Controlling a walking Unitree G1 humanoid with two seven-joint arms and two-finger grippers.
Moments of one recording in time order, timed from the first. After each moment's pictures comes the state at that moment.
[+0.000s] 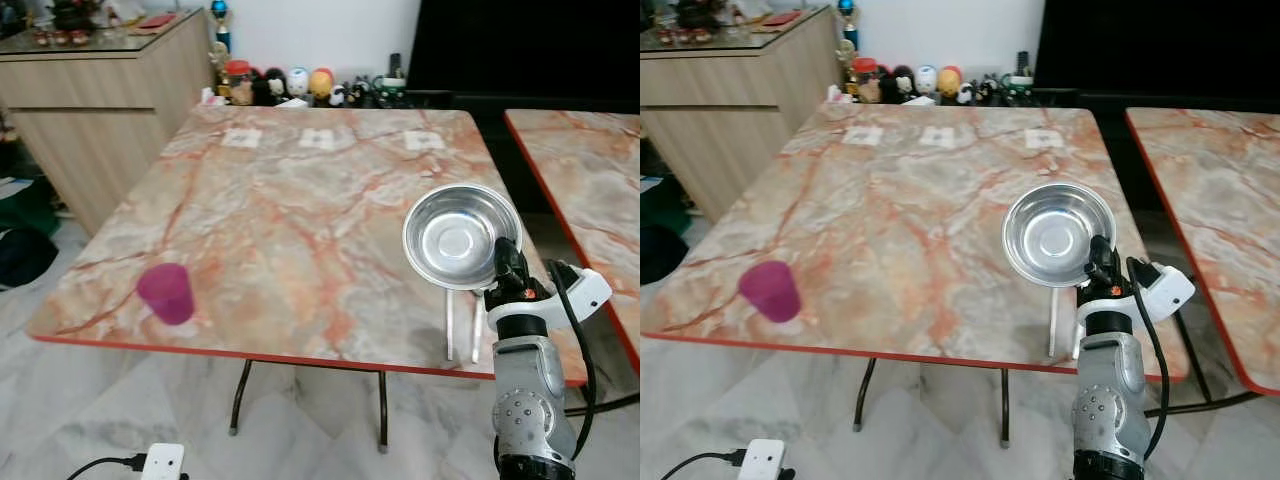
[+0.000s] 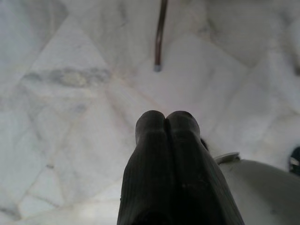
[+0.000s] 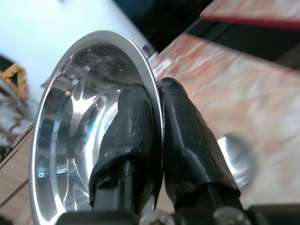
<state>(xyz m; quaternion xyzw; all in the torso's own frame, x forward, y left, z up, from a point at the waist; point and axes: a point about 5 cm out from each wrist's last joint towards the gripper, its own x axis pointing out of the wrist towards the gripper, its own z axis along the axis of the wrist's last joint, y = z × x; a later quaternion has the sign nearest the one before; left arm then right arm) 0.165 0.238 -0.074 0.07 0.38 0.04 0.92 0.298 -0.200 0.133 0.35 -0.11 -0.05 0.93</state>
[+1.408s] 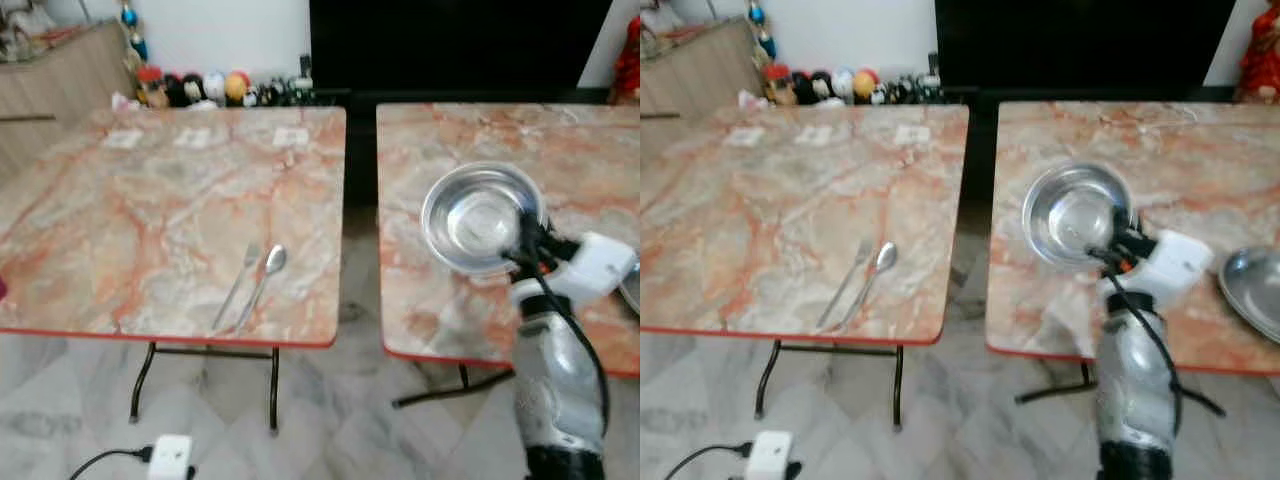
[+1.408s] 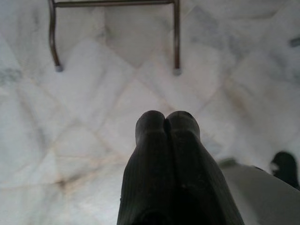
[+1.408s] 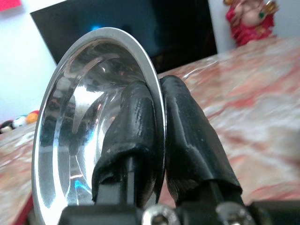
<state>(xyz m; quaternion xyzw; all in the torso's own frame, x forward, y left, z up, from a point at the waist) 0.171 0.225 -0.075 0.06 0.38 0.04 0.92 0.301 -0.230 0.156 0.13 -0.14 -0.11 0.98</state>
